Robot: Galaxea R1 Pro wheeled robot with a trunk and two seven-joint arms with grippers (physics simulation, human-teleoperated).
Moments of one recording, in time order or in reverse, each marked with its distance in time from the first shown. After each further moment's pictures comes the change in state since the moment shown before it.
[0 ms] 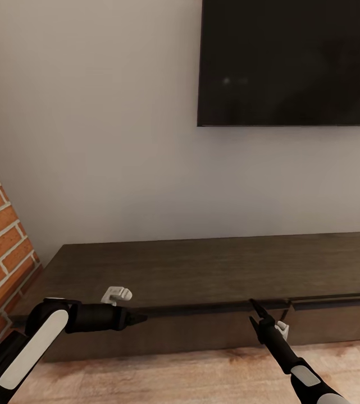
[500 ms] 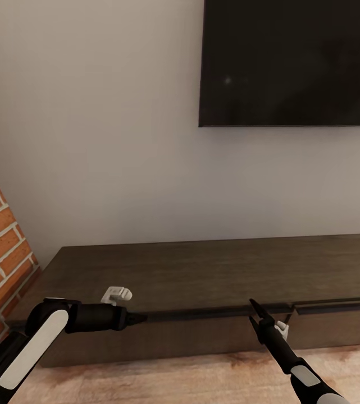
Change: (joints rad) left arm 0.000 0.000 0.000 0.000 -0.001 0.000 0.001; right arm 0.000 0.000 0.001 0.000 0.001 0.000 0.000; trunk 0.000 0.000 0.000
